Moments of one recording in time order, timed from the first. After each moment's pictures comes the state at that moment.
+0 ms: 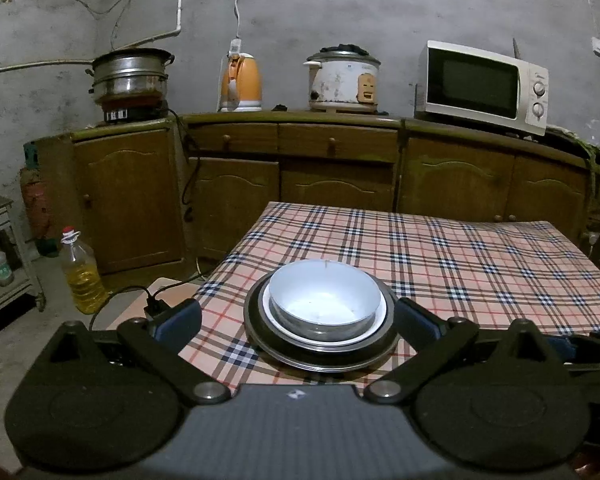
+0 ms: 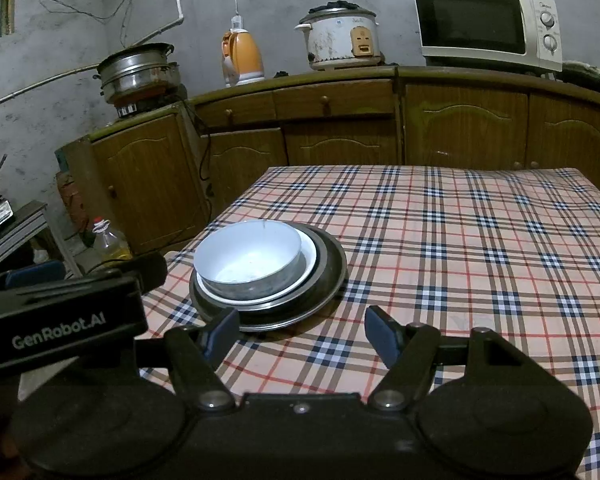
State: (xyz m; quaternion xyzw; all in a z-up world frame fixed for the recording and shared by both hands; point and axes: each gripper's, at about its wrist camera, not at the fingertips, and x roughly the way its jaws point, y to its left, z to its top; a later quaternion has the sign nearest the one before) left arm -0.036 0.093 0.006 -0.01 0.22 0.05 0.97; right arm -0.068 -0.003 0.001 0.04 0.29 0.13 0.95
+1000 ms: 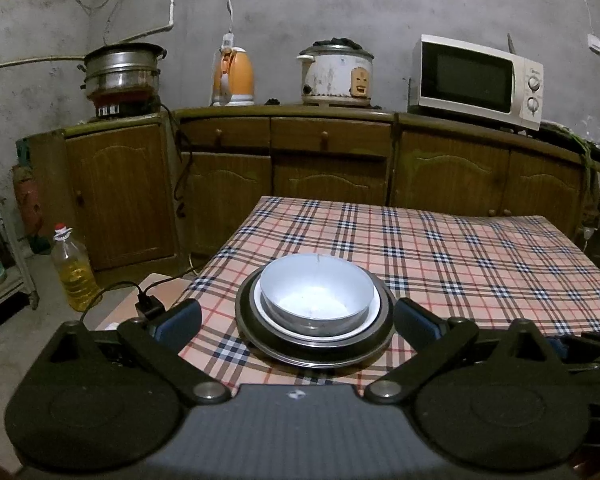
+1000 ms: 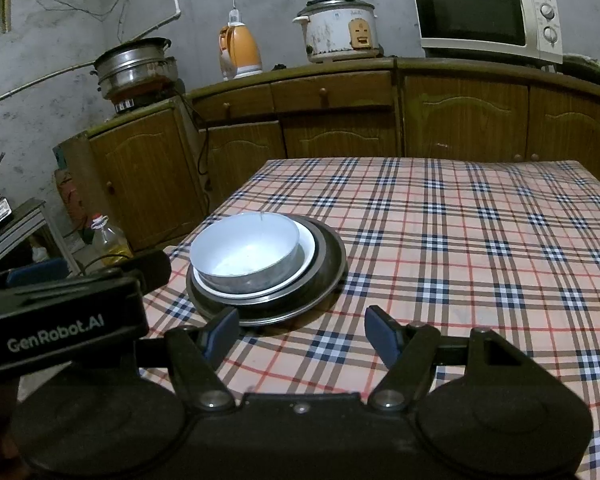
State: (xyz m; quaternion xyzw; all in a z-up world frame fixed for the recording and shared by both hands) left arm -0.031 0.088 0.003 -0.01 0.23 0.04 0.97; right arm -0.063 -0.002 -0.004 0.04 0.30 0.13 0.95
